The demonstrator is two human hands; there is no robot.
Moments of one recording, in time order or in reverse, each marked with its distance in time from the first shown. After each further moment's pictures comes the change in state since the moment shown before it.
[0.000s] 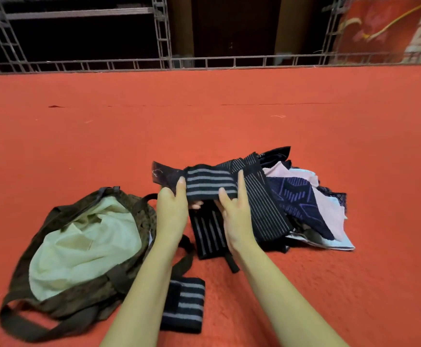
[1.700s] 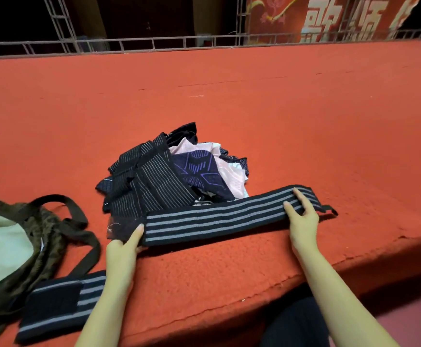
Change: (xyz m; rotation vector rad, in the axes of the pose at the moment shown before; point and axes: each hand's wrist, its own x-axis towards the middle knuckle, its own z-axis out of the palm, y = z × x) left_hand -0.098 -0.084 0.066 -0.183 -0.252 -0.341; right_hand -0.090 -0.053 -0.311 -0.517 0.767 -0.175
